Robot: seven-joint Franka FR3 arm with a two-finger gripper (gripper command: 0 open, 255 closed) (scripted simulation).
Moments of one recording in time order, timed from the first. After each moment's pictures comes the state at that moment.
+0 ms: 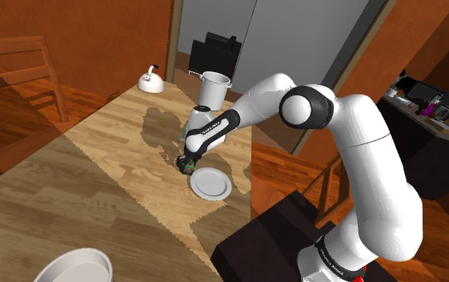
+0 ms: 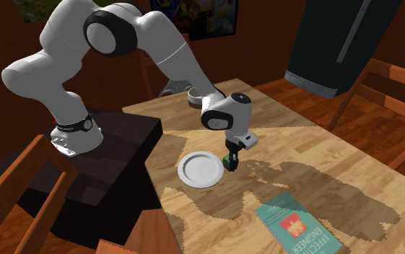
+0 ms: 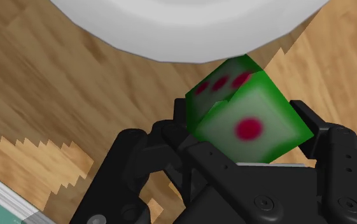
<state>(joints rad) 0.11 0.89 0.06 -1.69 -0.07 2.59 0.04</state>
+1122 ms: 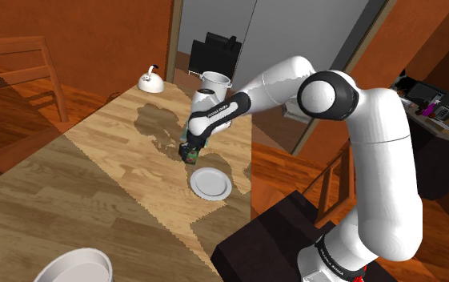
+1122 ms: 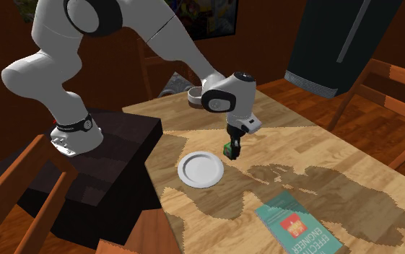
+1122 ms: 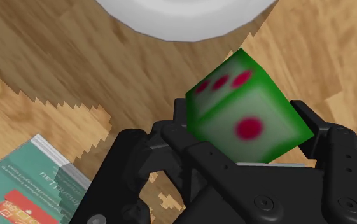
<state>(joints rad) 0.10 0.73 0.07 -1.76 -0.06 2.48 0.04</state>
